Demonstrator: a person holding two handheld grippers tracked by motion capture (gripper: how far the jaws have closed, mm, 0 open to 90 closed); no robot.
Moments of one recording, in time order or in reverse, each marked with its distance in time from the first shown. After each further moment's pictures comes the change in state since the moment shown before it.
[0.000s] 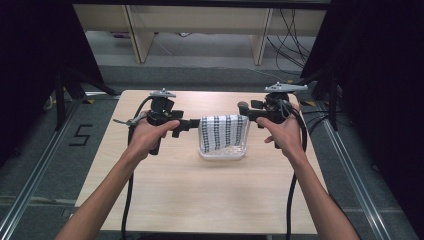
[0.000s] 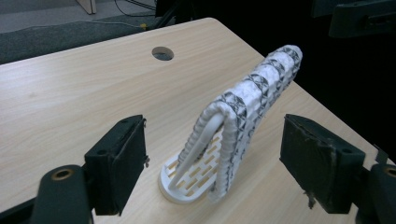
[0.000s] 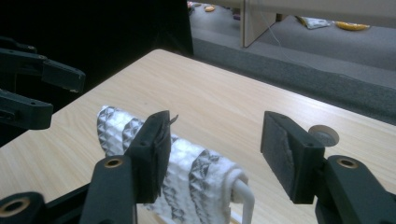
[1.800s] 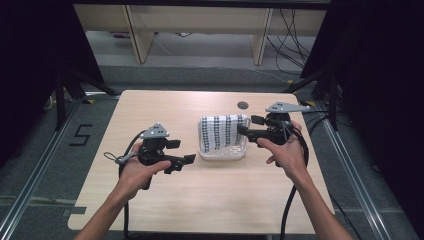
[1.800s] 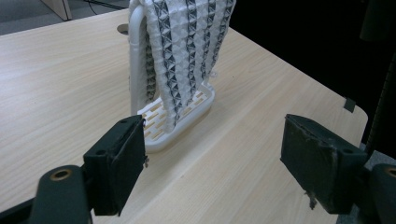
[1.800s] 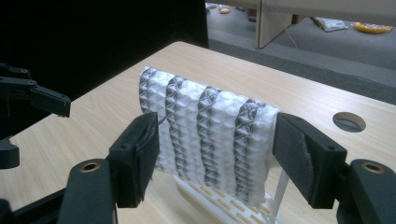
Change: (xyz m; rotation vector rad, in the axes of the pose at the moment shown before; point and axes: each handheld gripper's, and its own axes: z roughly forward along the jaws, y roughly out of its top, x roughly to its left) left arm -0.034 -0.077 -0.029 -0.019 -0.069 0.097; right arm 0.021 -0.038 -0.017 -0.024 0.058 -0.039
